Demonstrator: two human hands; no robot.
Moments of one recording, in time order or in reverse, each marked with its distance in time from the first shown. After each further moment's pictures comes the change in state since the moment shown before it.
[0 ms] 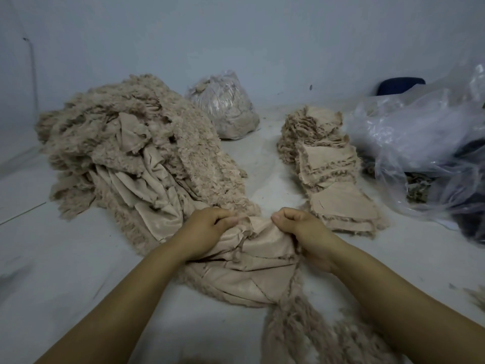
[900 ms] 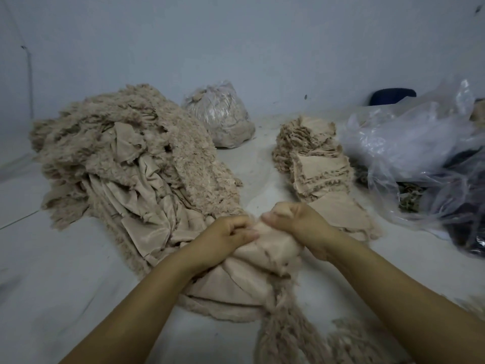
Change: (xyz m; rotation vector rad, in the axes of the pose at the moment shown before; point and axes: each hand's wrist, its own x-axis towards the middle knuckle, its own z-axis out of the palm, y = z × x) left_hand 0.007 0.020 0.018 -0.428 -0.188 0.103; right_hand 0.012 -0.021 -0.016 -0.096 -0.021 -0.129
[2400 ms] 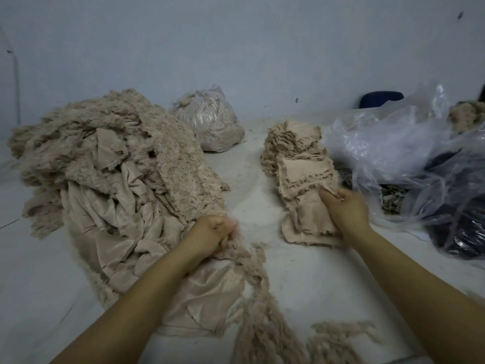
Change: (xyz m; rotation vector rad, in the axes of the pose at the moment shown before) left_hand 0.027 -0.007 0.010 -0.054 0.238 -0.234; right_hand 0.019 0.031 -0.105 -0.398 0.805 0.023
